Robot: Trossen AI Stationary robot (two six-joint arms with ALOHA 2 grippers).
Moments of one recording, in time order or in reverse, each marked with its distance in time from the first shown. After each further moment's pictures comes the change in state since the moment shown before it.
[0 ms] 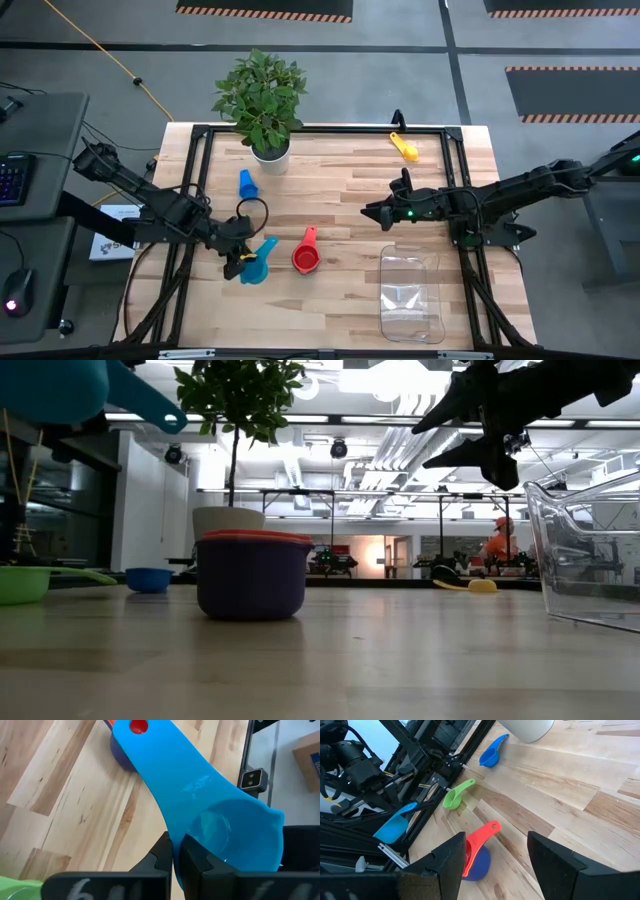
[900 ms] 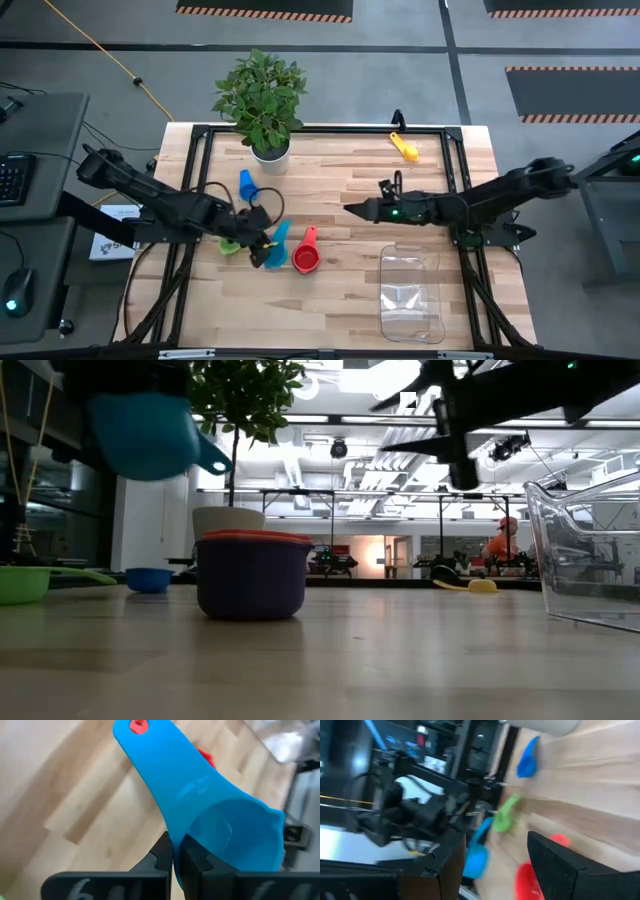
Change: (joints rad) left arm 0.146 0.150 0.013 0.073 -0.091 -0.040; right arm 0.000 0.242 0.002 0.470 0.015 0.315
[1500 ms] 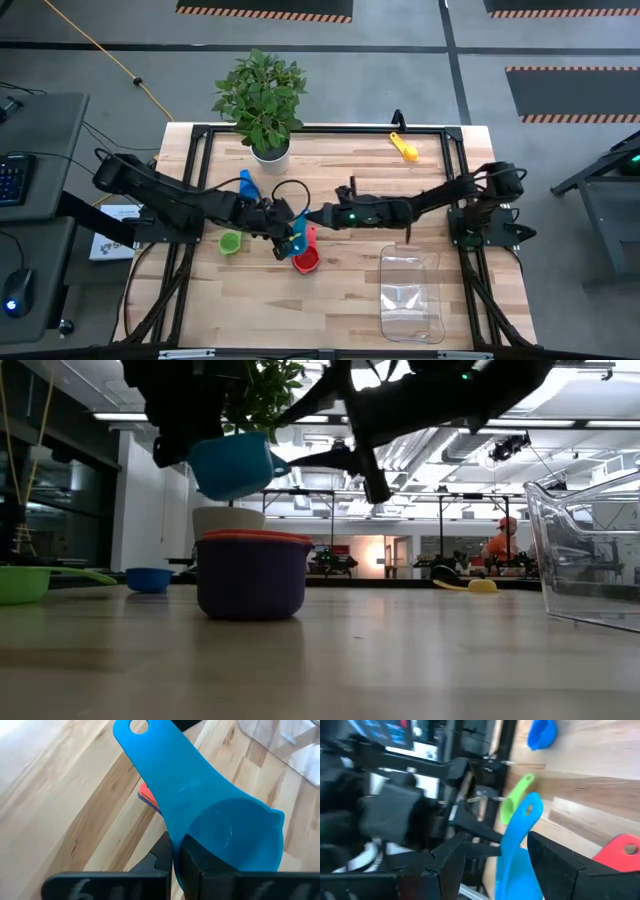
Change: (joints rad) left arm 0.110 0.217 0.154 0.042 -0.073 0.217; right arm -0.034 0.448 0.378 0.007 -0.124 0.092
